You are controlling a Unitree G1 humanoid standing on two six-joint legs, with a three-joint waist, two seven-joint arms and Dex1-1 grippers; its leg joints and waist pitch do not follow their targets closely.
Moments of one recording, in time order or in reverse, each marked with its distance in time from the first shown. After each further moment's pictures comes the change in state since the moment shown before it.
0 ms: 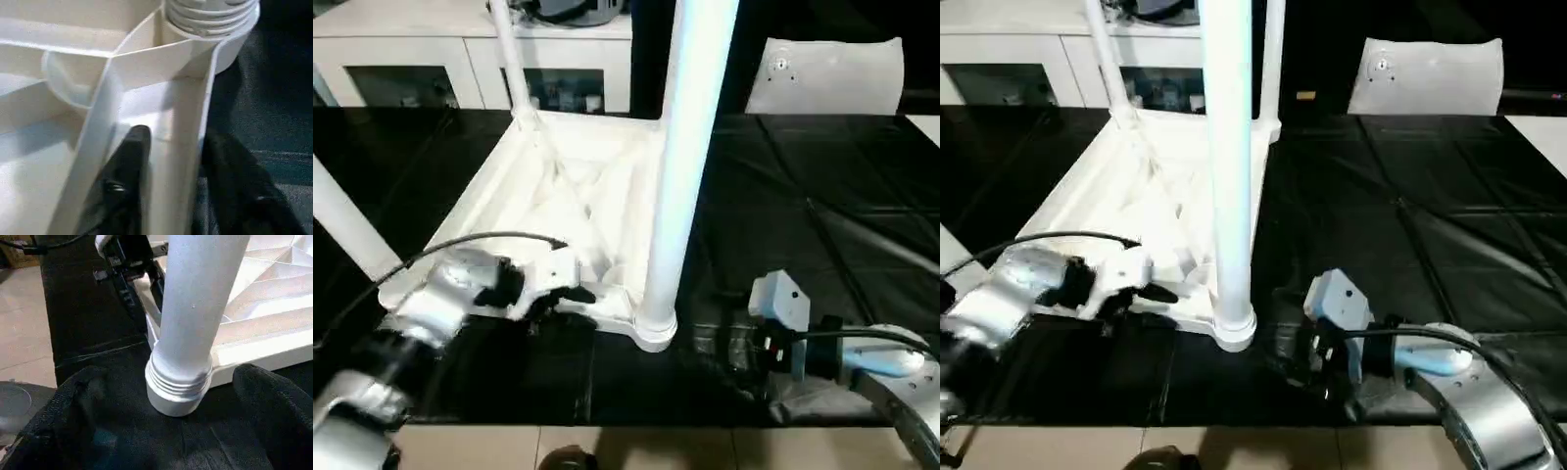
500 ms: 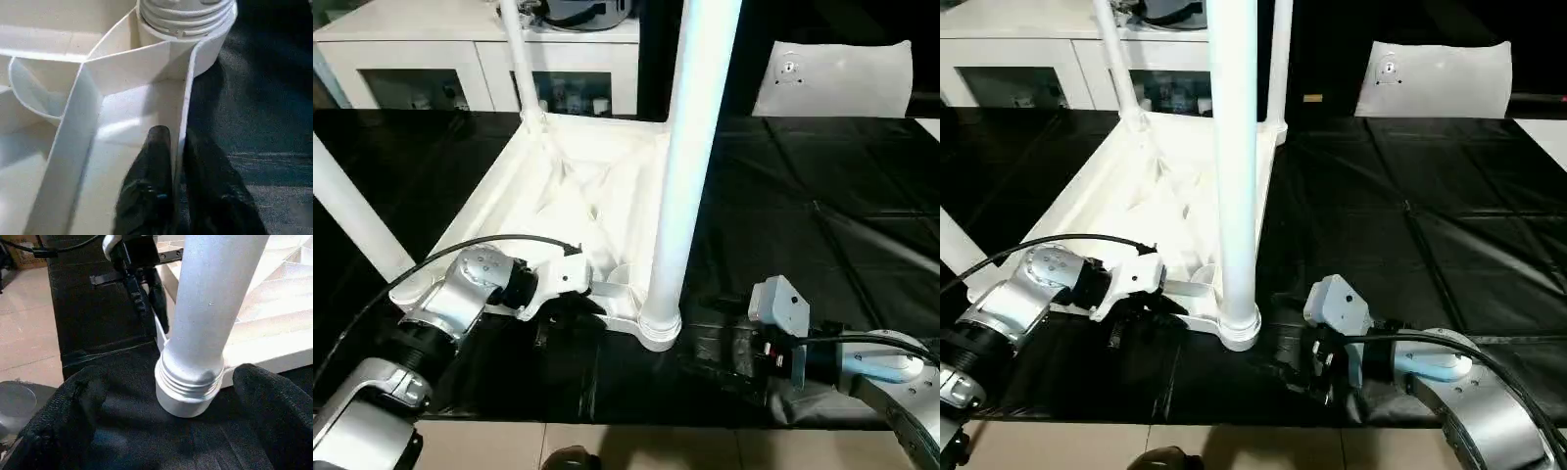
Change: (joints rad) left arm -0.053 -0.052 -0.015 0.124 0.015 -0.076 -0.077; right arm 0.019 -0.001 0.003 -0.004 0.000 -0.002 -0.002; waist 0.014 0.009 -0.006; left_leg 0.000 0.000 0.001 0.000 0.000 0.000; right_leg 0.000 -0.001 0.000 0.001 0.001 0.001
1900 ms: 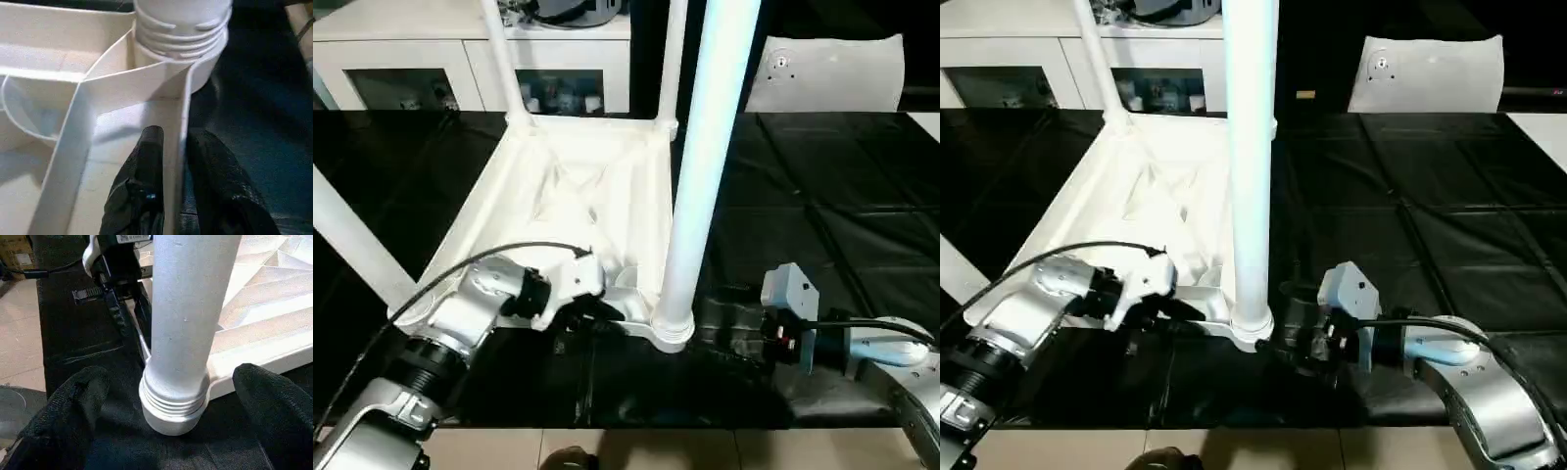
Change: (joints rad) left arm 0.088 -0.046 0.035 -0.180 -0.010 0.155 0.064; right arm -0.049 0.004 -0.031 0.120 0.020 -0.076 0.061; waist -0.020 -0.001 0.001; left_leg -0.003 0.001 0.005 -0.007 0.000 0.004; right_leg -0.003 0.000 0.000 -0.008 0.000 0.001
